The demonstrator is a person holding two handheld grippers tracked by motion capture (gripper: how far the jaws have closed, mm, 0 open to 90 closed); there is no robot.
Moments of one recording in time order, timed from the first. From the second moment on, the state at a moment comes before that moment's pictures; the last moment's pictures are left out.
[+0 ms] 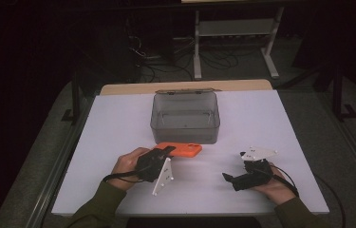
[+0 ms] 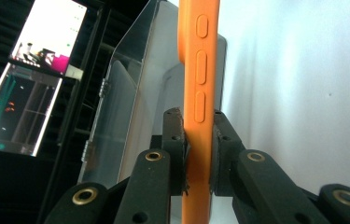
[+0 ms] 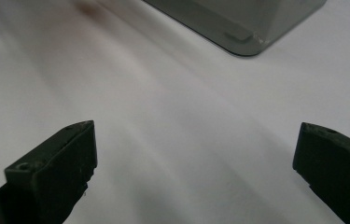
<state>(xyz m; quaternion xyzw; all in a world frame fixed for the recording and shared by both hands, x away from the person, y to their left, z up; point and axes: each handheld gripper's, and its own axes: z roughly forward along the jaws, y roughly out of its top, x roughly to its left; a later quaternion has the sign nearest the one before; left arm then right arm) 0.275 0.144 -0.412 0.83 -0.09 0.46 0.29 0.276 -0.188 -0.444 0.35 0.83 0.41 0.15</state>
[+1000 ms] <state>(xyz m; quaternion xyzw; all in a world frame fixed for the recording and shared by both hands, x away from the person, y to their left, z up) 0.296 0.162 -0.403 0.85 0.05 0.36 0.37 0.276 -0.188 -0.444 0.35 0.83 0.41 0.15</state>
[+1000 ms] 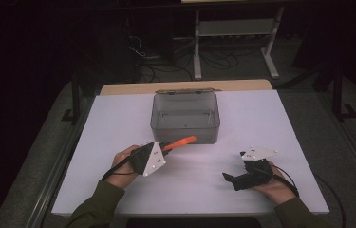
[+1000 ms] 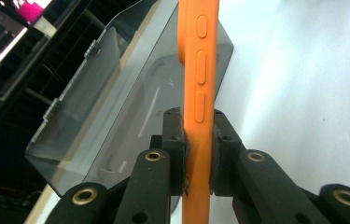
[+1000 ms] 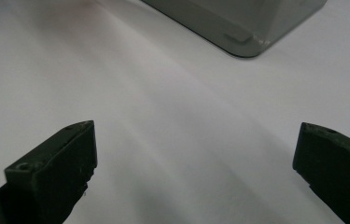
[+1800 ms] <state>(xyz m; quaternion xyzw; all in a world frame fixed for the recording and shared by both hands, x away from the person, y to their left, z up) 0.315 0.186 -0.395 0.83 0.18 0.26 0.46 0.277 -0.188 -0.444 0.35 0.83 0.41 0.15</state>
